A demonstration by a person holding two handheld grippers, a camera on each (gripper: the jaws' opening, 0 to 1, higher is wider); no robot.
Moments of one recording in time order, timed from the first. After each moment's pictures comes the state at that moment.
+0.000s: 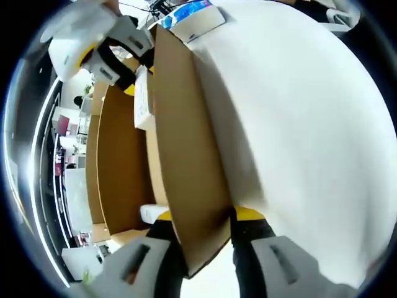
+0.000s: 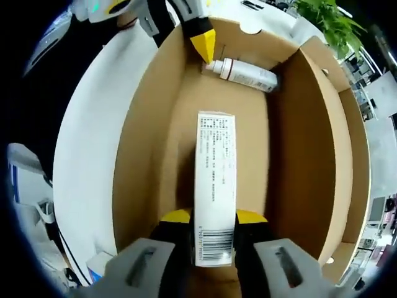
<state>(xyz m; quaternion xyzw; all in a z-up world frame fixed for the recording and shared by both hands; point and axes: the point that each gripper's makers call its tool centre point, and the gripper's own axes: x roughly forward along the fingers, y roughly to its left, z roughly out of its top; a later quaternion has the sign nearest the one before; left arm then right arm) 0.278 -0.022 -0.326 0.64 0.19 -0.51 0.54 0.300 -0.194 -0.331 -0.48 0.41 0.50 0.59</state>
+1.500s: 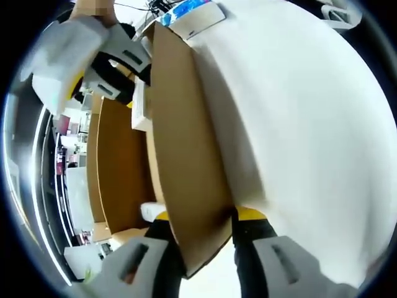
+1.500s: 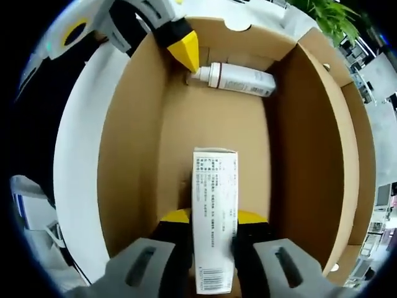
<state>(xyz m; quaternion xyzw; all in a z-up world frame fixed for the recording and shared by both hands) 0.281 -0.022 -0.327 0.65 0.19 -0.50 0.53 0.306 -0.164 -0.341 -0.46 0.45 0.48 0.60</state>
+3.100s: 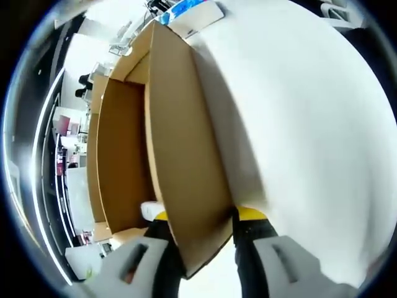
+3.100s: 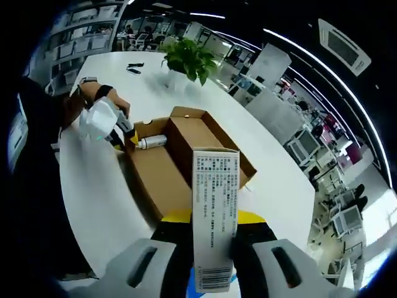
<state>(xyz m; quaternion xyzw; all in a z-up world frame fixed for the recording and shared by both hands) 0.282 -0.022 -0.325 0.66 0.19 -0.50 0.53 0.232 -0.285 -0.104 -0.32 0.28 0.21 0.88</state>
